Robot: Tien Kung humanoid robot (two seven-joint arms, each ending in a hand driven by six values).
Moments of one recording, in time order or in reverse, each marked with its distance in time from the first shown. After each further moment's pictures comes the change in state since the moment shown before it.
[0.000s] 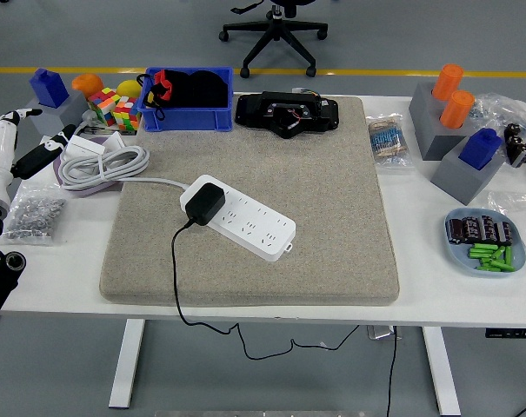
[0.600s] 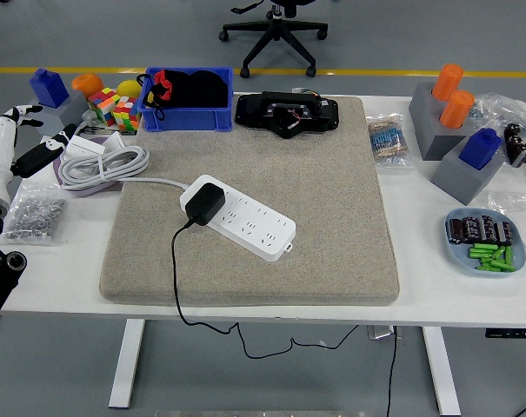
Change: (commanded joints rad) left arm -0.002 0.005 0.005 0.002 0.004 0.023 -0.012; right arm -0.002 -0.001 -0.005 0.001 0.001 -0.001 0.002
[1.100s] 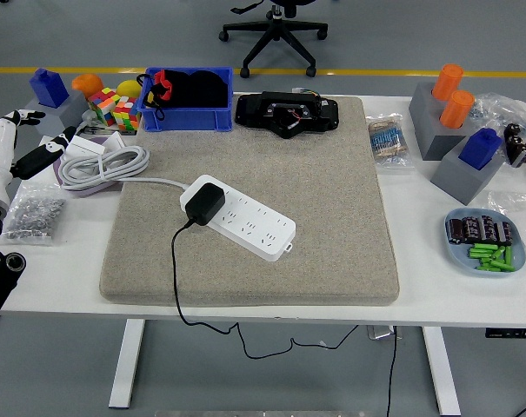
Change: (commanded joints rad) left arm 0.003 0.001 0.001 0.002 0.001 -0.007 0.002; right arm 0.000 -0.003 -0.003 0.000 0.002 -0.001 0.001
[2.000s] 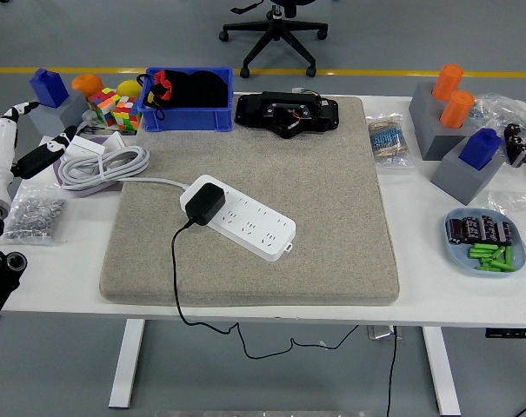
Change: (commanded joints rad) left arm 0.002 -0.009 -0.009 -0.007 -0.019 0.005 -0.015; right arm -0.002 0.002 0.008 -0.003 -0.008 0.001 -0.001
